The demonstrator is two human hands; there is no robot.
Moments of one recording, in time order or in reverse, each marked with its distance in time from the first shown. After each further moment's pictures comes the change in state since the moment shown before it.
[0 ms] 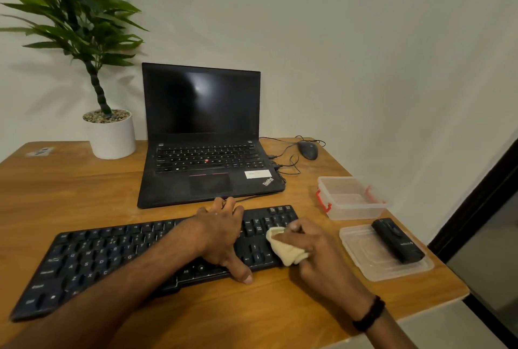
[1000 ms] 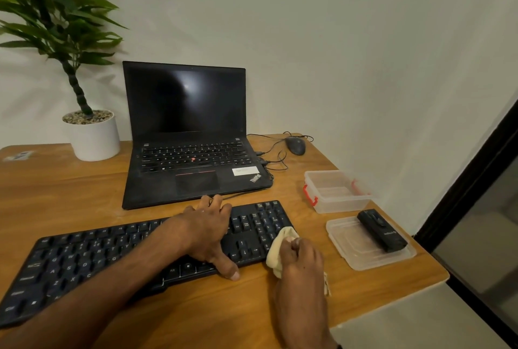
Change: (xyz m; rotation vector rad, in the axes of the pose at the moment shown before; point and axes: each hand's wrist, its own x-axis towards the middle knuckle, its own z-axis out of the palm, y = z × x) left_hand 0.000 0.001 -0.003 0.008 -0.001 -0.002; right_hand -0.034 -0.049 0.049 -0.469 0.207 0.498
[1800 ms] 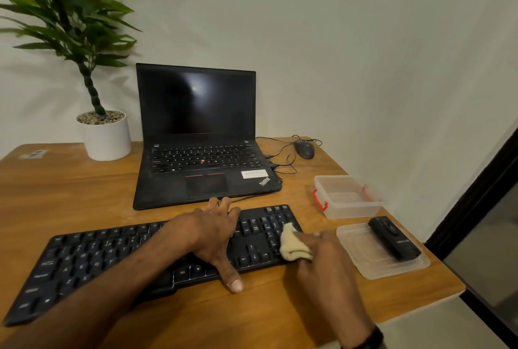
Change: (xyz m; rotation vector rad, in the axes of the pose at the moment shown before) left_hand 0.002 -0.013 0.002 -0.094 -0.061 0.011; right_hand 0.030 0.010 -0.047 0.221 -0.135 0.011
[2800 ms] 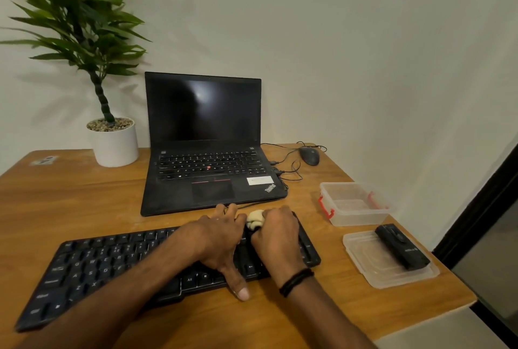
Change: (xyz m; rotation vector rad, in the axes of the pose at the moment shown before) left_hand -0.005 0.003 -0.001 0.024 0.060 0.039; right_hand 0.061 -0.072 0.045 -0.124 -0.007 -0.028
